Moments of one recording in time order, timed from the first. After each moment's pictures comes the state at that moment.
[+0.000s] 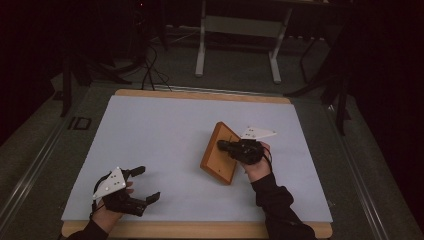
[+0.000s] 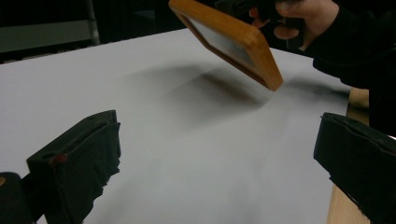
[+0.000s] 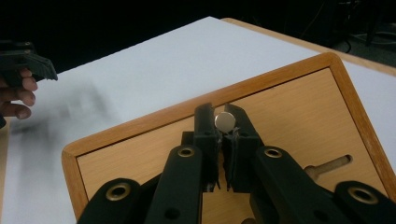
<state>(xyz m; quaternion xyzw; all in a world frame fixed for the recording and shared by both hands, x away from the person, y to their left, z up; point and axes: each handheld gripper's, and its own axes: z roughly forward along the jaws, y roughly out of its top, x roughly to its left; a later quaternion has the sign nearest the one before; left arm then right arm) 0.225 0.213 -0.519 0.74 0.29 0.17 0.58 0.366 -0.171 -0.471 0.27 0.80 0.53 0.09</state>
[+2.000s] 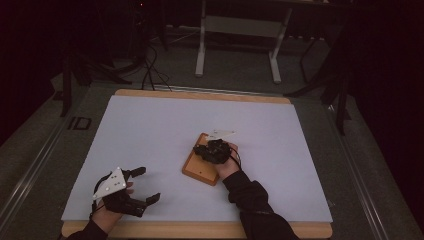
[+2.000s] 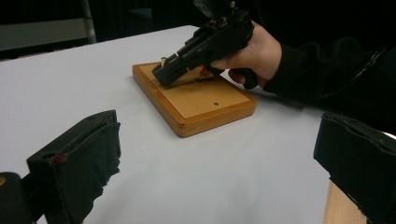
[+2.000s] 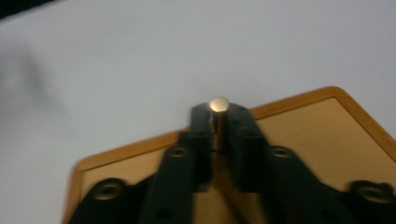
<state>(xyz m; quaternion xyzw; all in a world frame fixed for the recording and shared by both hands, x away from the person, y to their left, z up) 0.224 0.214 -0.520 0.75 0.28 0.16 0.58 0.396 -0.089 -0.532 0.29 0.84 0.46 0.08</state>
